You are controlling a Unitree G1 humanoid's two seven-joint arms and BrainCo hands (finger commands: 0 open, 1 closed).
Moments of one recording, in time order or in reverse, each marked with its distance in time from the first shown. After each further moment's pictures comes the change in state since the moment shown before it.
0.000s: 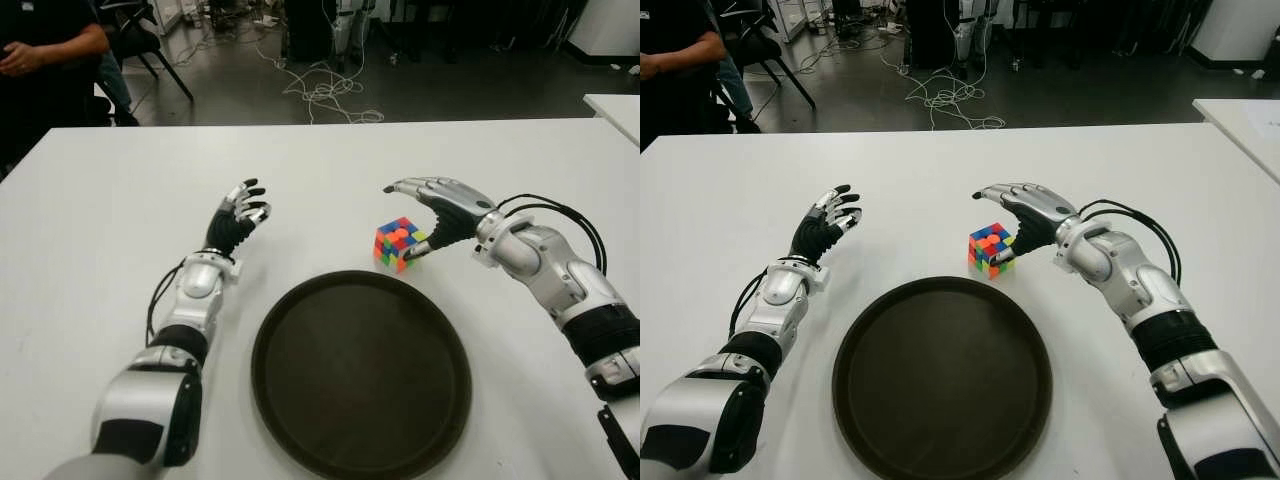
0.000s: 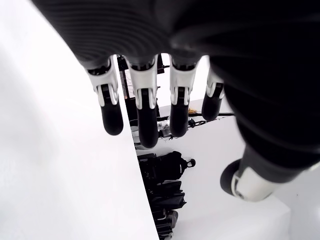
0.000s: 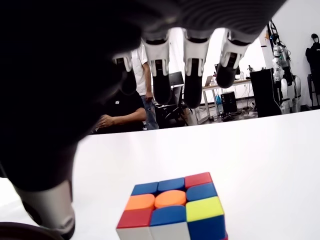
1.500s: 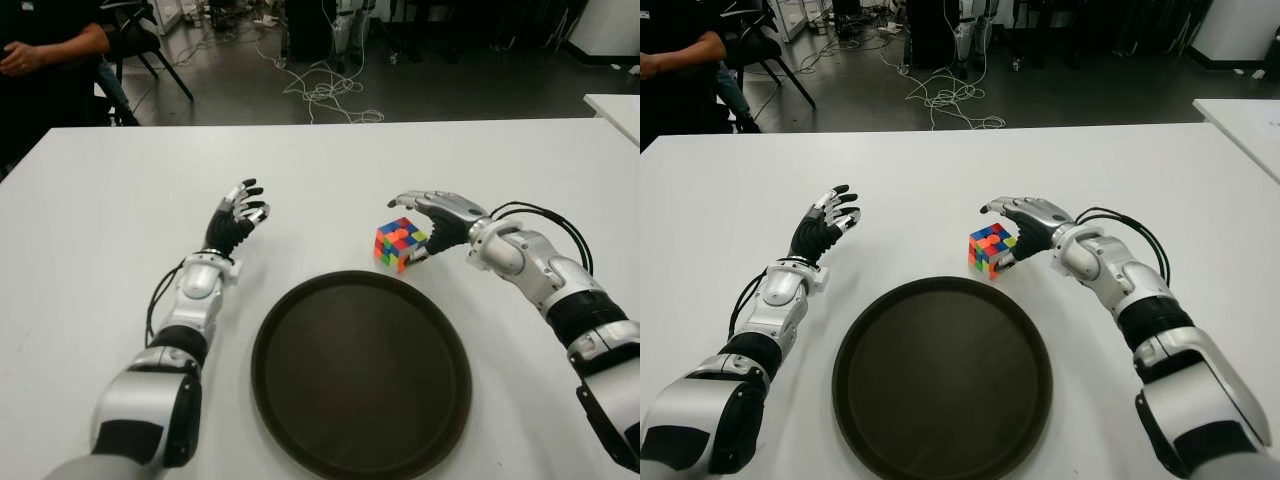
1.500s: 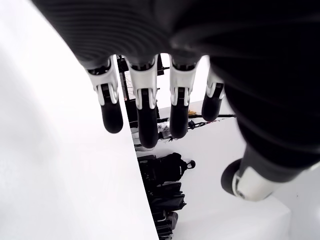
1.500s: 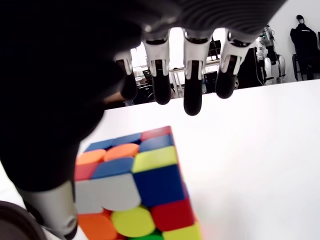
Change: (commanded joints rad) left arm 0.006 0.004 -0.004 -0.005 0.003 -0.009 0.003; right arm -0.120 0.054 0.074 0.348 -0.031 -0.063 -0.094
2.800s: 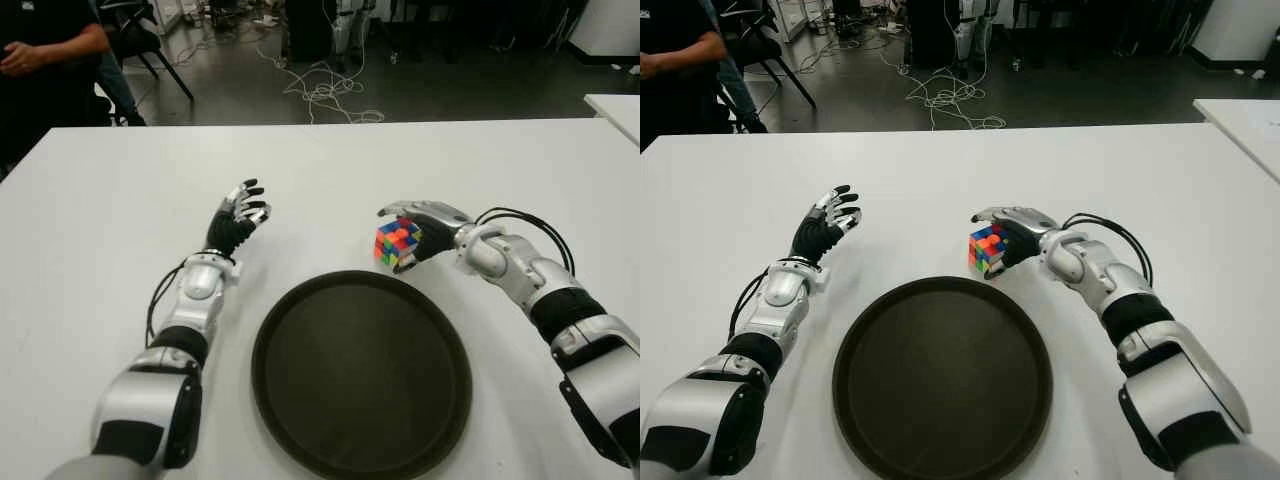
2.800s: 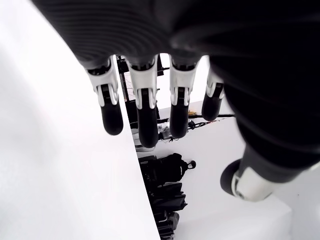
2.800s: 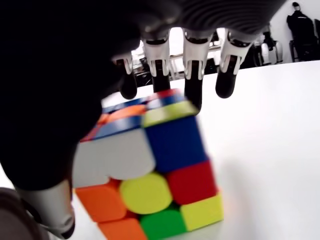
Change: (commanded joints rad) left arm -0.002 -0.002 -0.014 0.001 -0.001 0.002 0.015; right arm 0.002 0.042 0.058 0.020 -0.009 0.028 0.050
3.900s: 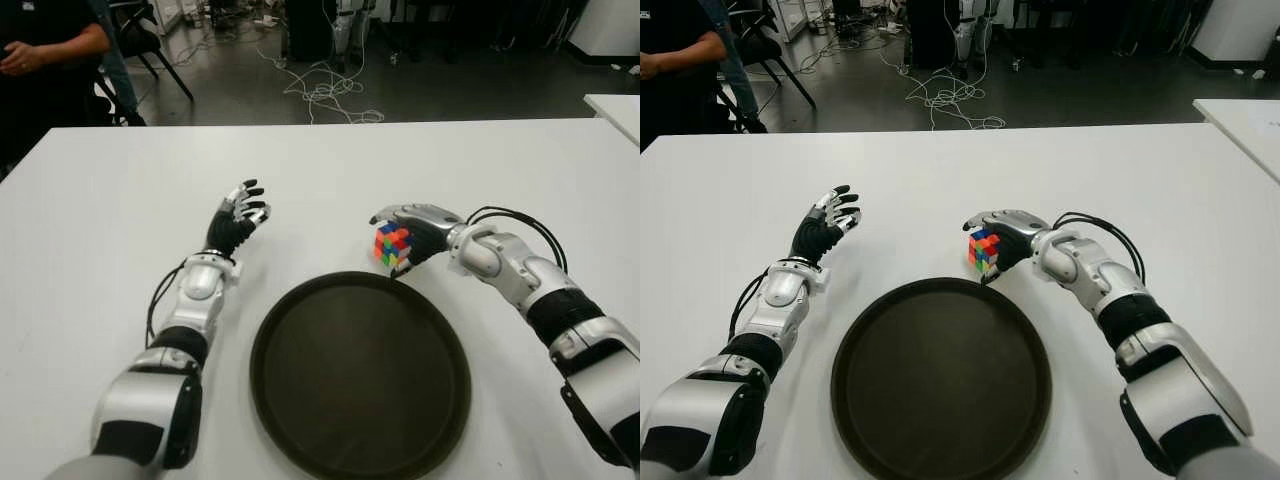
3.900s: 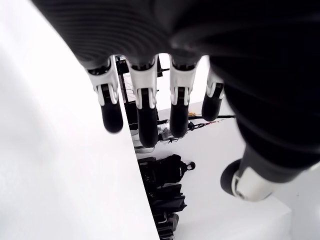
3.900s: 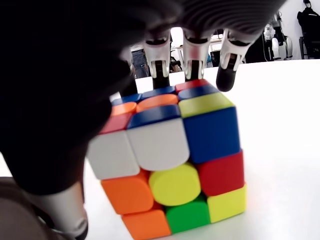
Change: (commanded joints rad) left arm 0.007 0.003 0.000 -0.003 -0.003 -0.015 -0.006; right arm 0.029 0.004 0.023 -0.068 -0.002 0.012 0.026
